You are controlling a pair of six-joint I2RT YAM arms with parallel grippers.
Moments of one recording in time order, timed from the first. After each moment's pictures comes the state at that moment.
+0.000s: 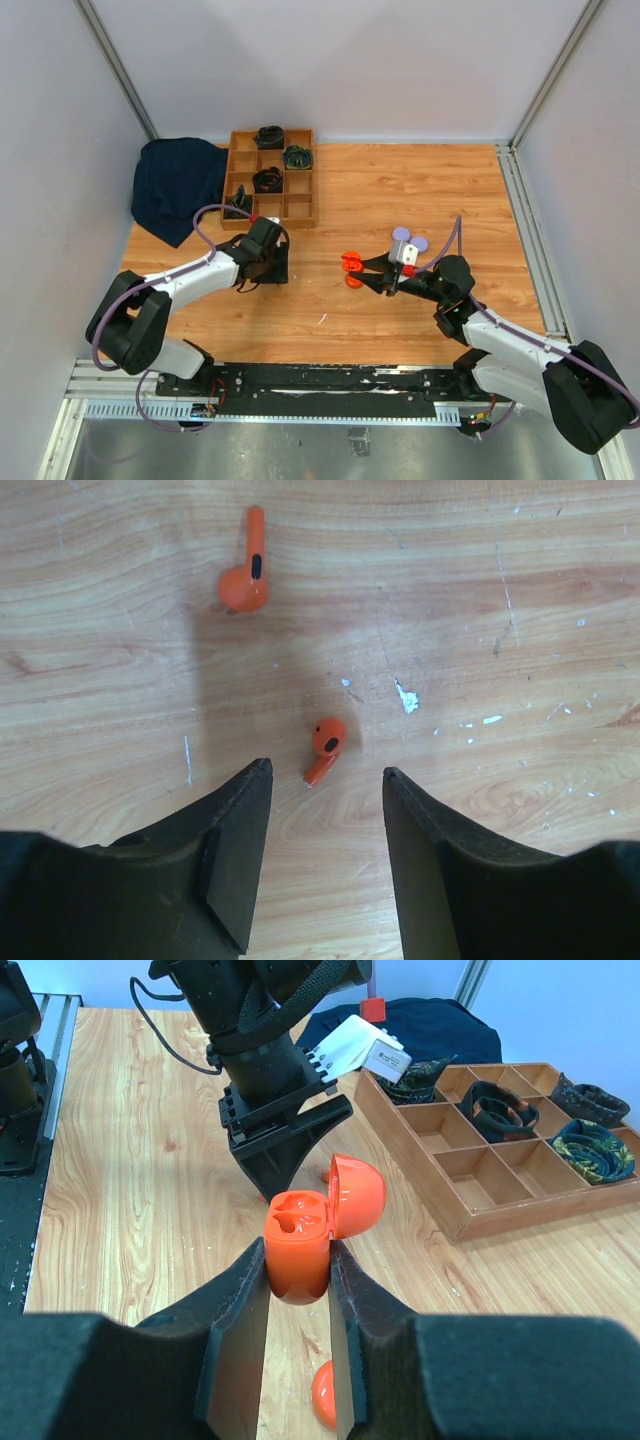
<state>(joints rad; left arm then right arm) -0.55 1.42 0.73 -0.32 -0.10 -0.50 0.57 1.00 0.26 0.82 -0.70 -0.14</state>
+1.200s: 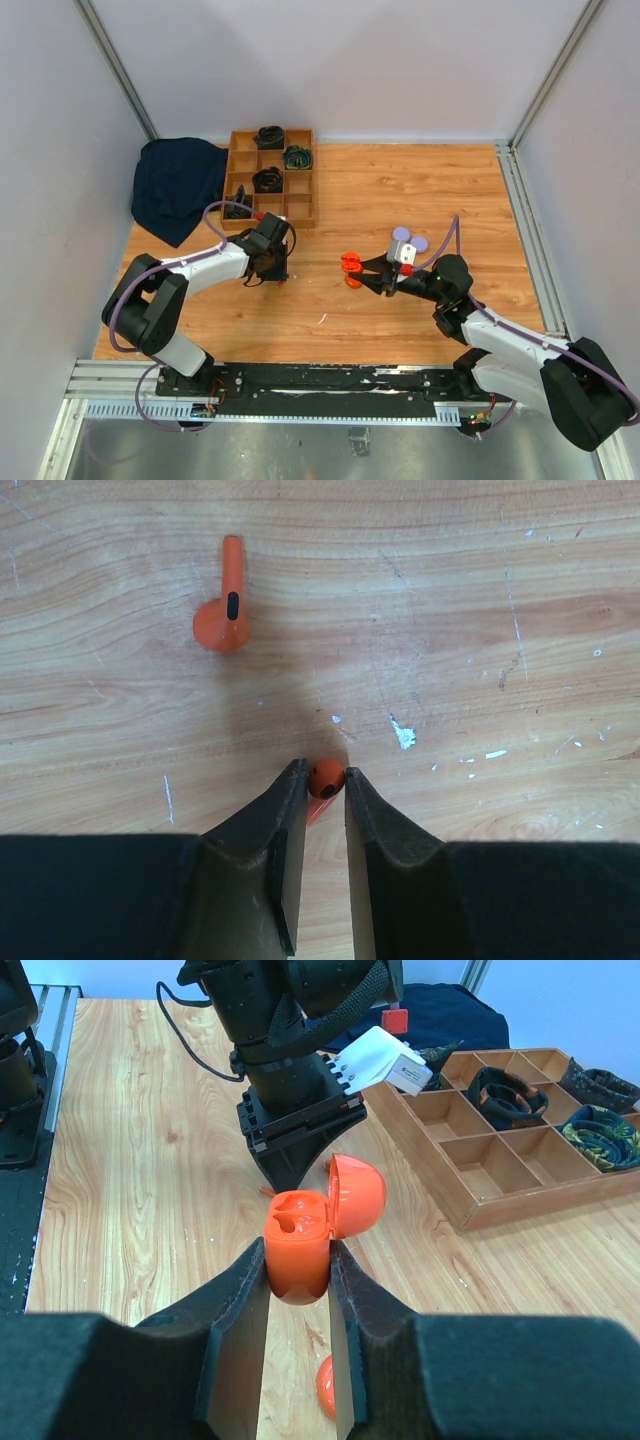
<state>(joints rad) -0.55 1.54 0.81 -0.34 -0.10 -0.50 0.57 1.02 0.26 0.81 -0.69 -0.14</state>
